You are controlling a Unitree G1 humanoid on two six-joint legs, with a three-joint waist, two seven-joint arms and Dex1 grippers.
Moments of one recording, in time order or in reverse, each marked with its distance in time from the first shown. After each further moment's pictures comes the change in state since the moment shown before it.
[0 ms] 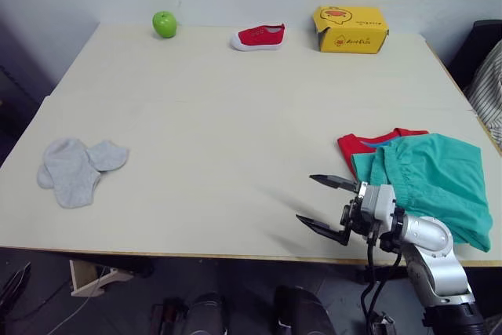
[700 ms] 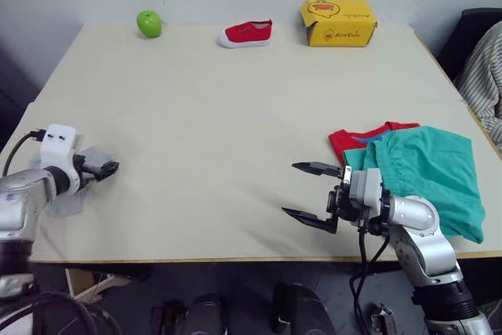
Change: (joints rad) left arm -1.070 0.285 -0.760 0.629 0.304 0.287 0.168; right arm -0.098 -0.002 0.074 -0.005 0.011 0.045 0.004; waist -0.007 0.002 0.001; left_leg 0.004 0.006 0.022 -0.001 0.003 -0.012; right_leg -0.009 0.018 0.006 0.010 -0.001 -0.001
